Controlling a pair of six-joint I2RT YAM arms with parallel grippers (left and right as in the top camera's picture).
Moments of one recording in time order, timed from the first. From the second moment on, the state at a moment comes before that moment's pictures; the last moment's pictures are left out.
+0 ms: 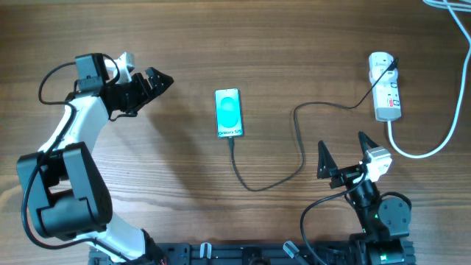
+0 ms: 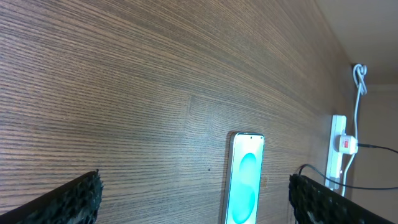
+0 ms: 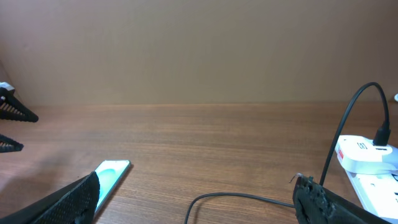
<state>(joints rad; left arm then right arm) 0.21 1.80 1.11 -0.37 0.68 -0.32 0.10 0.02 0.01 0.01 -0.16 0.13</state>
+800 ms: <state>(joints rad) 0.20 1.80 1.11 -0.36 0.64 -0.32 0.10 0.02 0.01 0.01 -0.16 0.13</state>
